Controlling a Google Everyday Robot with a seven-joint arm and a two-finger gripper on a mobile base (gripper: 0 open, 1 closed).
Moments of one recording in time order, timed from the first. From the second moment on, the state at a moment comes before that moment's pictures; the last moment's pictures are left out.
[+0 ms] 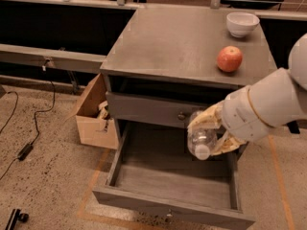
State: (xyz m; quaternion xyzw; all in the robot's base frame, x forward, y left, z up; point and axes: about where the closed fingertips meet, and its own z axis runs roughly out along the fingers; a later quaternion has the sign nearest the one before) arm 0.420 -0.122 0.847 -0.91 0.30 -0.03 0.28
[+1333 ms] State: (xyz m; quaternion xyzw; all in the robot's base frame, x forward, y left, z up) arm 0.440 -0.103 0.576 -0.80 0.49 0.16 0.30
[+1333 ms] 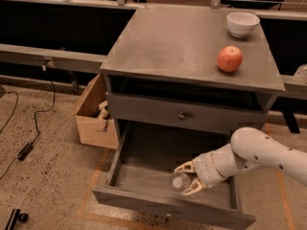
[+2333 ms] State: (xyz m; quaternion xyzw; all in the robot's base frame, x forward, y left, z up) arm 0.495 -0.101 0.498 -0.59 0.68 0.15 0.40
